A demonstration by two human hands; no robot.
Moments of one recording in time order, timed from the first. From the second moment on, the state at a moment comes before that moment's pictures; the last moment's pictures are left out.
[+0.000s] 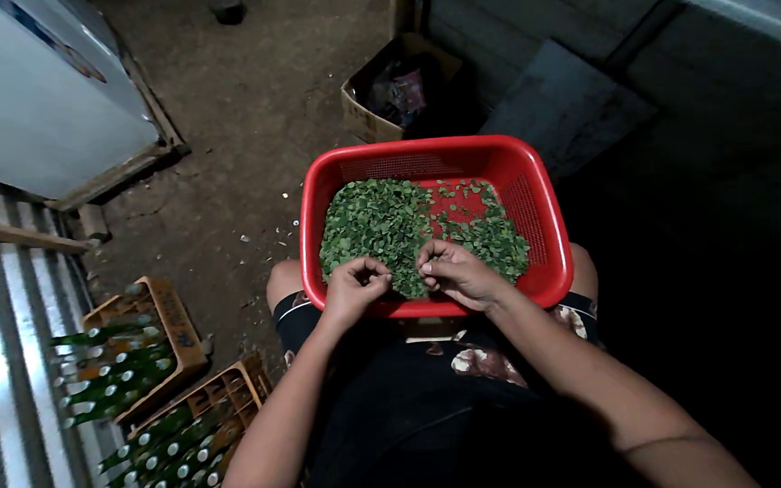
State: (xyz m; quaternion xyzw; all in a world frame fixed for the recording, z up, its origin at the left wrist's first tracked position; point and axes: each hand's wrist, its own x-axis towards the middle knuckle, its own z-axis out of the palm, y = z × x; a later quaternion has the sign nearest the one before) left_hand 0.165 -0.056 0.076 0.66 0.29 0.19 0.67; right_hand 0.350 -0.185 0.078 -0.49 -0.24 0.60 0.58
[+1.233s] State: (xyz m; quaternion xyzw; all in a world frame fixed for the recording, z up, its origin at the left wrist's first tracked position) left_hand 0.161 -0.058 0.086 0.60 0.29 0.15 0.73; right_hand 0.328 -0.178 0.079 -0.61 -0.60 0.21 0.47
